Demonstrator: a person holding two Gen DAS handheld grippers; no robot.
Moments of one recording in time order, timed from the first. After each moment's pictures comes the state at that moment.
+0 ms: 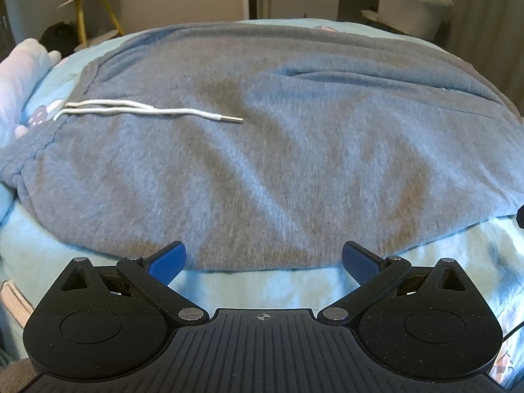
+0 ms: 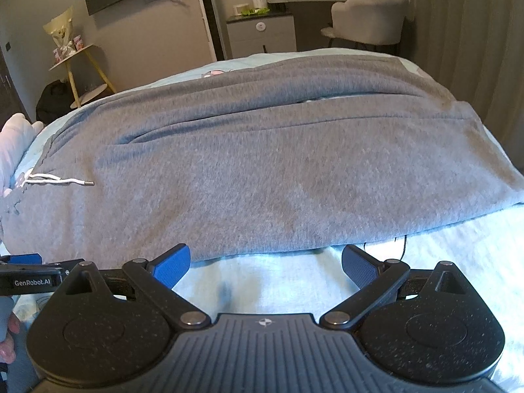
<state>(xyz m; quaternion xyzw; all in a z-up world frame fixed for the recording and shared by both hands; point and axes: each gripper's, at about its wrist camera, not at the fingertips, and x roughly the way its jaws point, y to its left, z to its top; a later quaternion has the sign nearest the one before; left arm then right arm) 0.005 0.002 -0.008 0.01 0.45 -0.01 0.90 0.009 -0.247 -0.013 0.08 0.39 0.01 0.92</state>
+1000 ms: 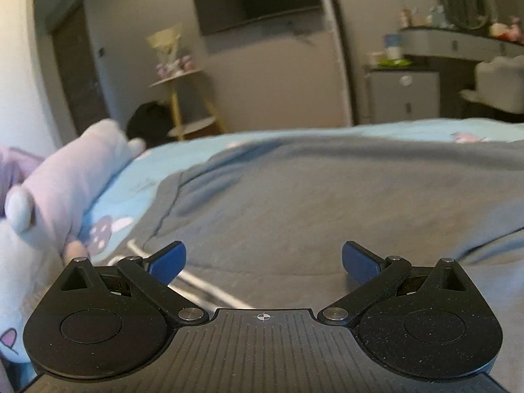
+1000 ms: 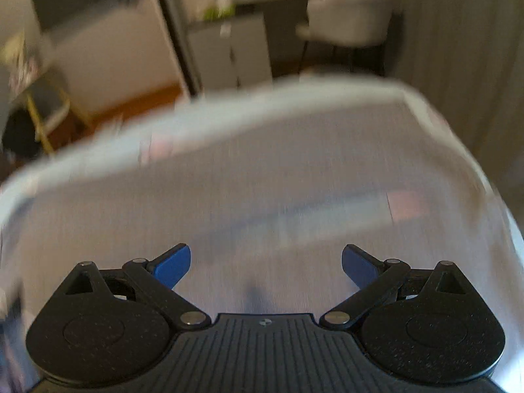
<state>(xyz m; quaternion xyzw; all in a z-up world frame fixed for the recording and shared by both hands) 0.166 0.059 -0.012 0.06 0.27 0.19 0.94 0.261 -0.303 0.050 0.11 0.40 -0.04 0.91</state>
